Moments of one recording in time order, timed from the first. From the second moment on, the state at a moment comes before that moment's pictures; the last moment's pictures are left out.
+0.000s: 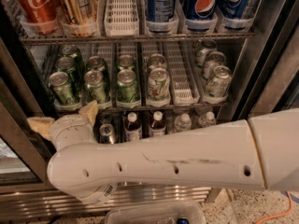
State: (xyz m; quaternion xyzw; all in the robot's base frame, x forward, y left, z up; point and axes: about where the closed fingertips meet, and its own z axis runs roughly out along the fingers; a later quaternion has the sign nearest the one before) arm 0.538 0.224 0.825 -0.16 0.77 0.18 0.60
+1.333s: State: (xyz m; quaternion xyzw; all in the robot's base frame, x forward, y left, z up) arm 0.542 0.191 0.845 -0.08 0.77 0.12 0.62
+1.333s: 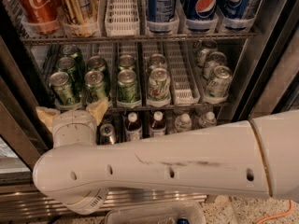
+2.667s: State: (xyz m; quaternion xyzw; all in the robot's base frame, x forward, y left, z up) arm 0.528 0.217 0.835 -0.08 0.77 0.18 0.61
